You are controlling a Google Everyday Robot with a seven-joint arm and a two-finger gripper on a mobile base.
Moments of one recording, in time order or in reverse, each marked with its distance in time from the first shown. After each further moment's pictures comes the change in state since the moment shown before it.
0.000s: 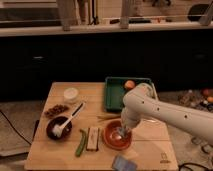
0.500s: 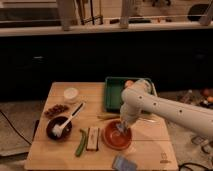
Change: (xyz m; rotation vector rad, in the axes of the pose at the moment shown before) arm 0.004 -0.020 0.007 -0.019 -0.010 -0.059
